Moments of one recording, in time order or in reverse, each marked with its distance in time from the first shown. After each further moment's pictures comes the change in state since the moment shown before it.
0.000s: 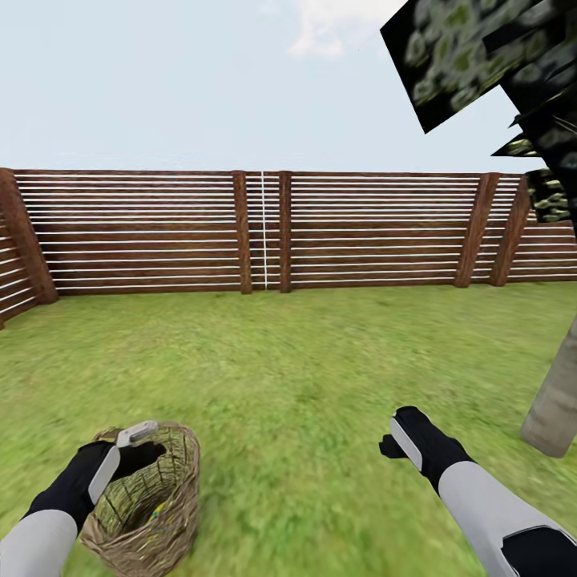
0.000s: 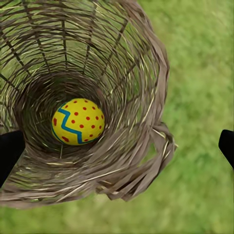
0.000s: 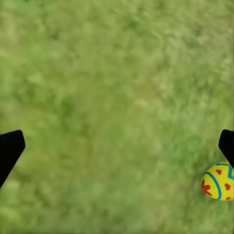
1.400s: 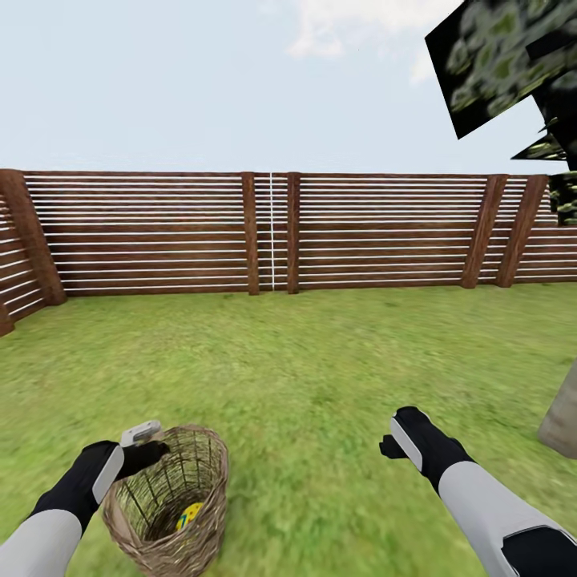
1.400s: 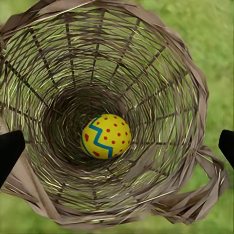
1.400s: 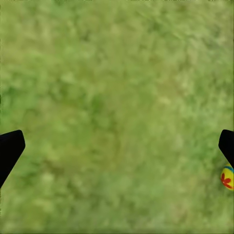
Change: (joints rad) left arm 0.000 -0.015 0.000 0.000 0.001 -0.011 0.004; right arm 0.000 -0.001 -0.001 0.001 0.001 0.000 0.000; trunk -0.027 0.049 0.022
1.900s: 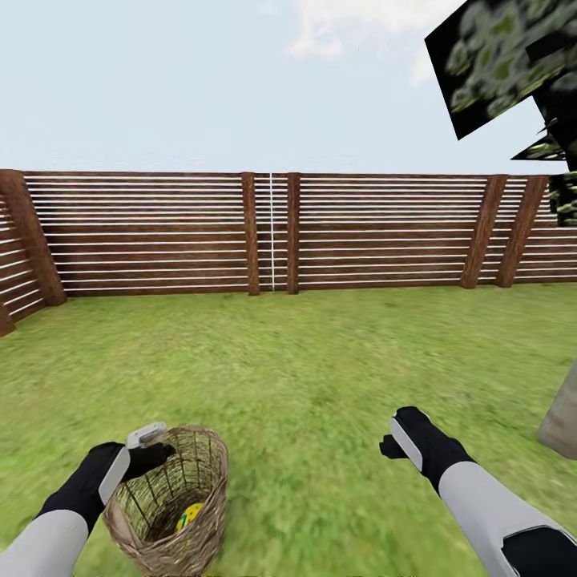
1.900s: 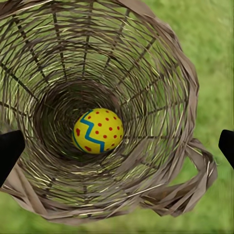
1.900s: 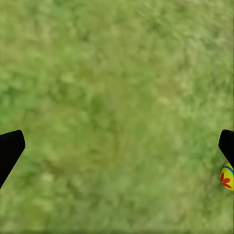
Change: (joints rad) left arm 0.000 -0.021 0.000 0.011 0.000 0.000 -0.003; right arm 0.000 -0.001 0.001 0.000 0.000 0.000 0.000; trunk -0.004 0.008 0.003
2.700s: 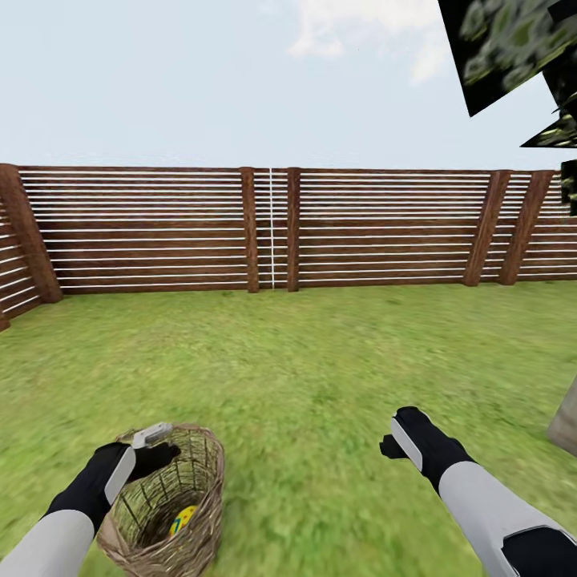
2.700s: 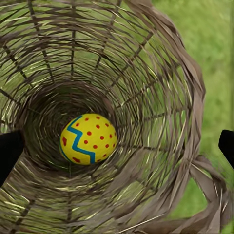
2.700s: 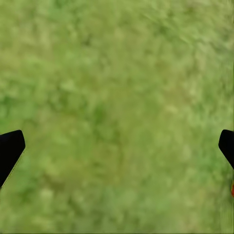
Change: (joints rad) left arm 0.000 -0.021 0.000 0.000 0.000 0.000 0.004; right arm 0.000 0.000 -0.001 0.000 0.000 0.000 0.000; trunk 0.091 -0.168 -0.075
